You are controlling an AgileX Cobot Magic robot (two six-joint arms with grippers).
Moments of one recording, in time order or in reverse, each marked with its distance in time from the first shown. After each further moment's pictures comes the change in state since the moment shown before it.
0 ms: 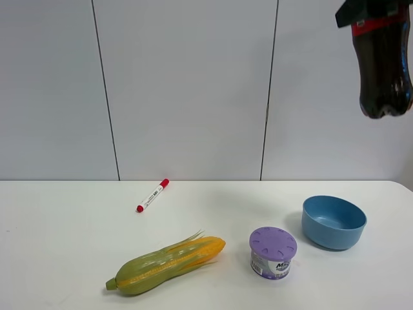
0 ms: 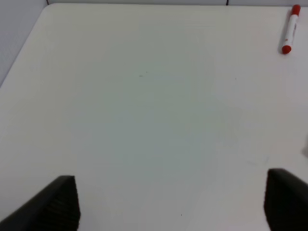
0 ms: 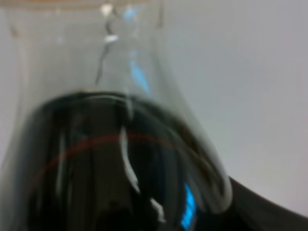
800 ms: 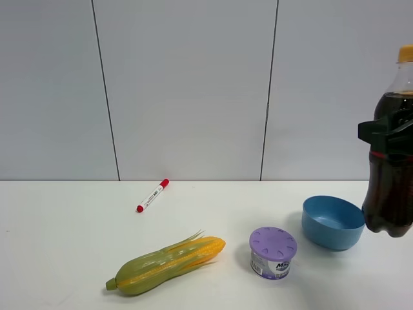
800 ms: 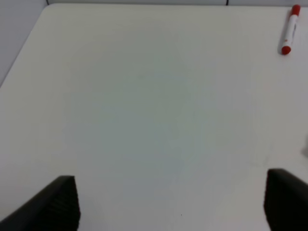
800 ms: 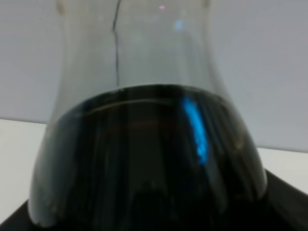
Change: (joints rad) left arm 0.000 0.000 0.000 0.000 0.000 0.000; right arm -0.027 -0.137 0.777 0.117 -0.809 -0.003
